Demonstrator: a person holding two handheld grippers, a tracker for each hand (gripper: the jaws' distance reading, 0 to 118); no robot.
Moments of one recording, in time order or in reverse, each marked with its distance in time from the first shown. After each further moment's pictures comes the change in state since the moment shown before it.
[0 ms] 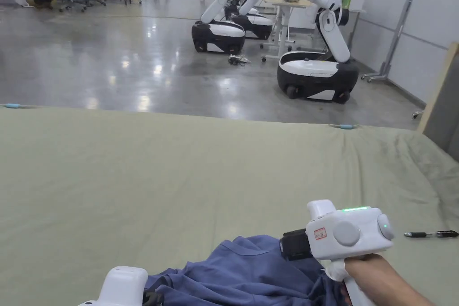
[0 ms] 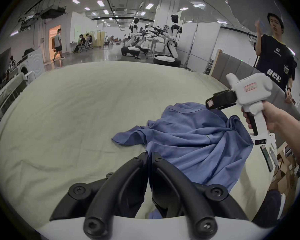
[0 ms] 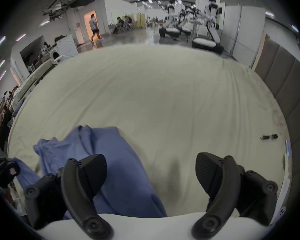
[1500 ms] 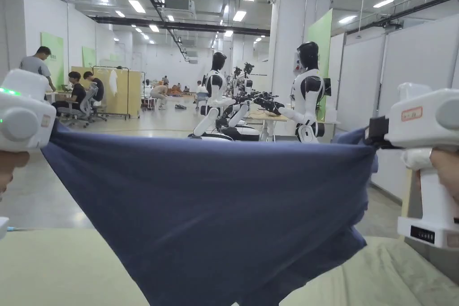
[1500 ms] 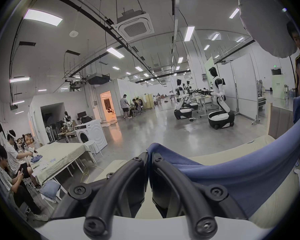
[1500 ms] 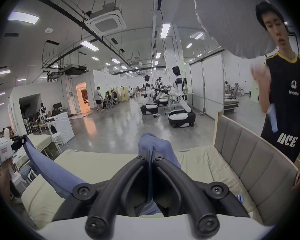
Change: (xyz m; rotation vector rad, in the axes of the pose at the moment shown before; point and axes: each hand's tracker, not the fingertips) left arm -0.075 0.355 0.176 0.524 0.553 -0.134; right arm 0.070 0.161 0.404 0.741 -0.108 -0.162
